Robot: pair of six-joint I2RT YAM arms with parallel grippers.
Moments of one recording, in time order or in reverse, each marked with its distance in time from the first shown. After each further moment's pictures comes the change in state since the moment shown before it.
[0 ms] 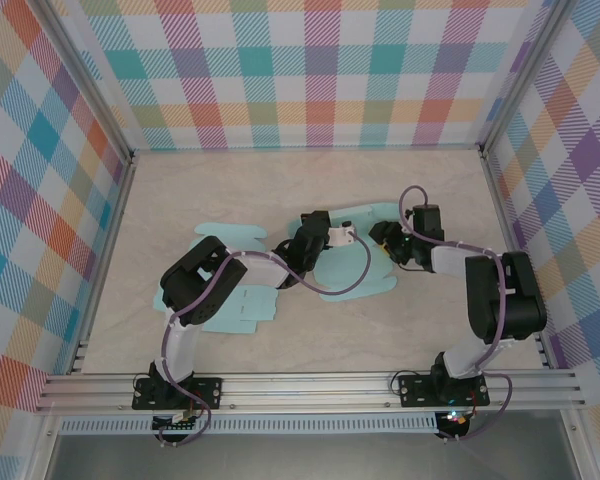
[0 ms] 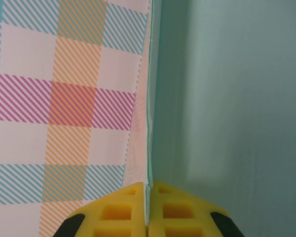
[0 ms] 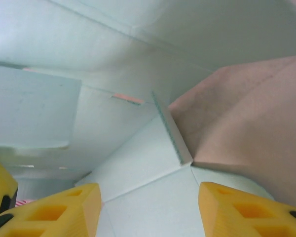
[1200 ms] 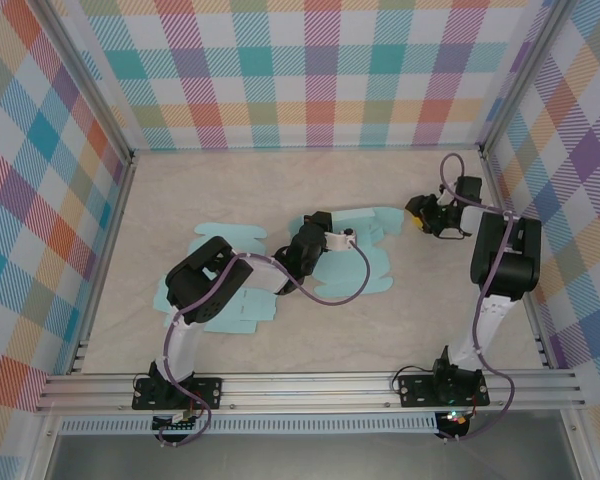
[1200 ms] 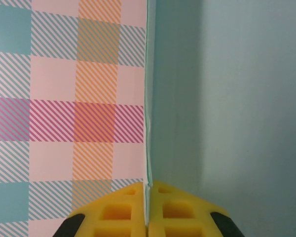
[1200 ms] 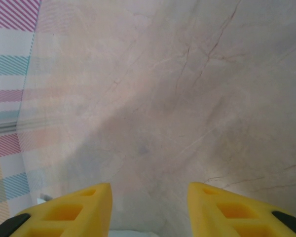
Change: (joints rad) left arm -0.005 0.034 -0.053 0.197 0.028 0.163; right arm -0.302 0.381 0.470 -0.241 -0.233 -0.236
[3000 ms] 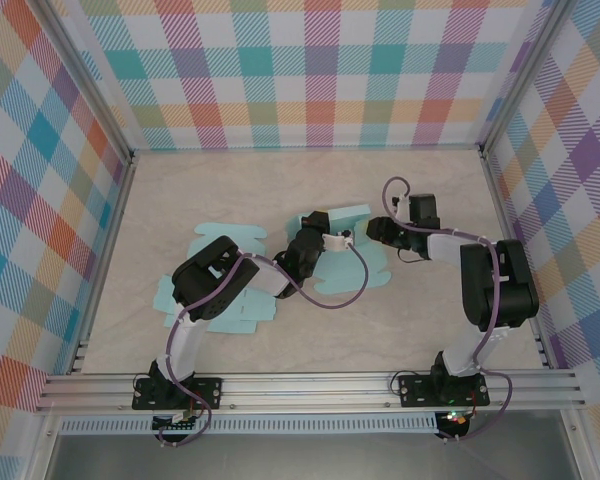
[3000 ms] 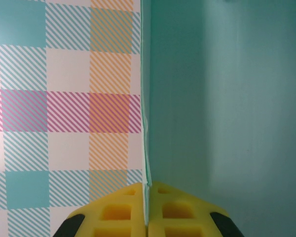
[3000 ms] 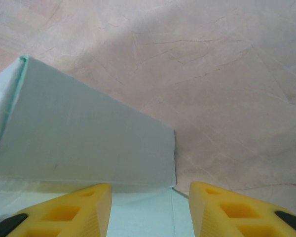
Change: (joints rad) left arm 0.001 0.048 -0.024 0.138 -0.050 0.082; right arm 0.312 -0.277 -0.343 0.220 0.244 -0.202
